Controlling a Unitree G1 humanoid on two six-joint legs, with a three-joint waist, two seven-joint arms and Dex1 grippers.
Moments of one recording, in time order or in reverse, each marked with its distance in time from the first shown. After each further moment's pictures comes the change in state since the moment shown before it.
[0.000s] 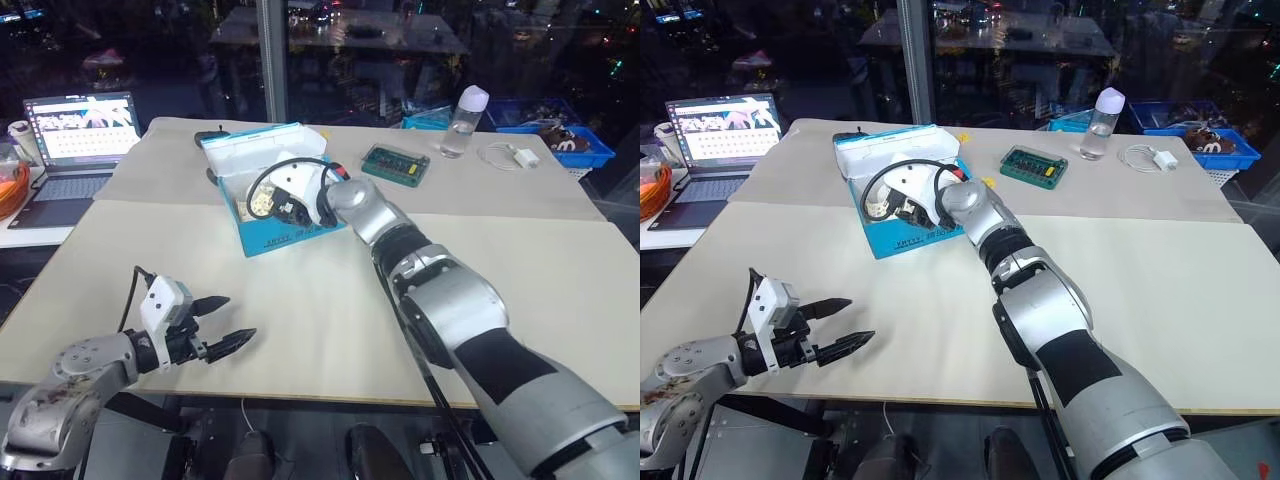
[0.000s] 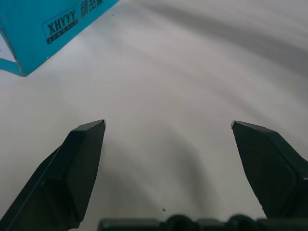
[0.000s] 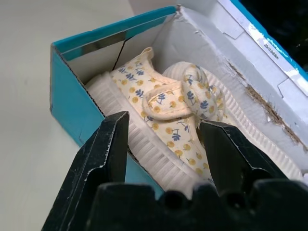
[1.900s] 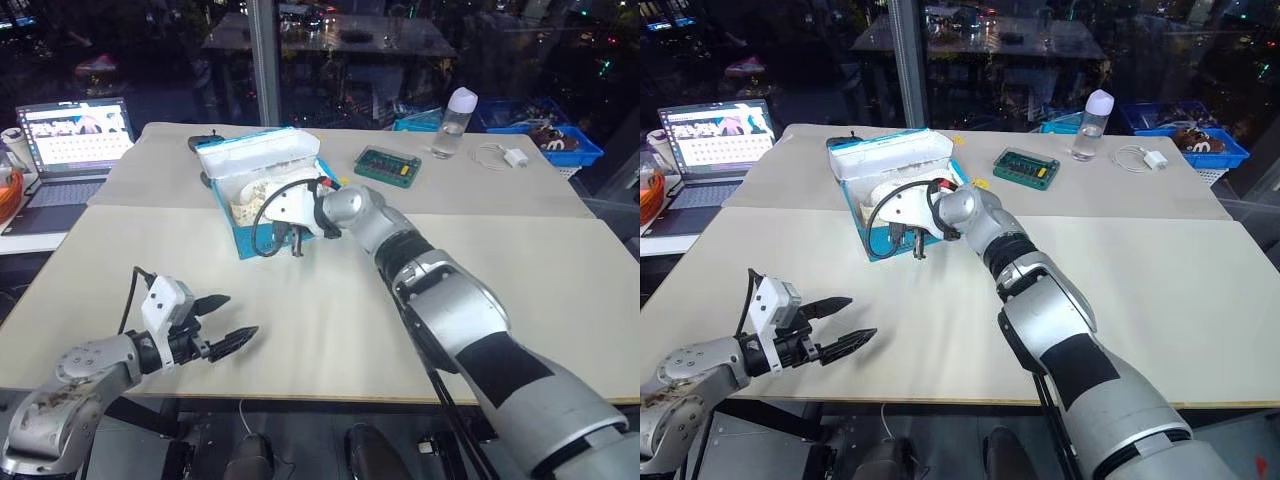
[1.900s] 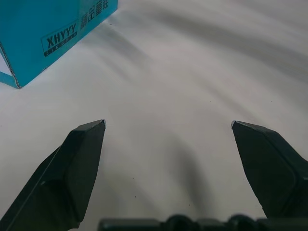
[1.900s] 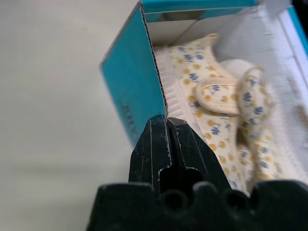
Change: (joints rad) left arm -0.017 -0.006 -0.012 -0.005 -0.010 0.004 0.038; right arm 0.051 -0.052 0.103 -0.075 -0.088 -0.161 0.222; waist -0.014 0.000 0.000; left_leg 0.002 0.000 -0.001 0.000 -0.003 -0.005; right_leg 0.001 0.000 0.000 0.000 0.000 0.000
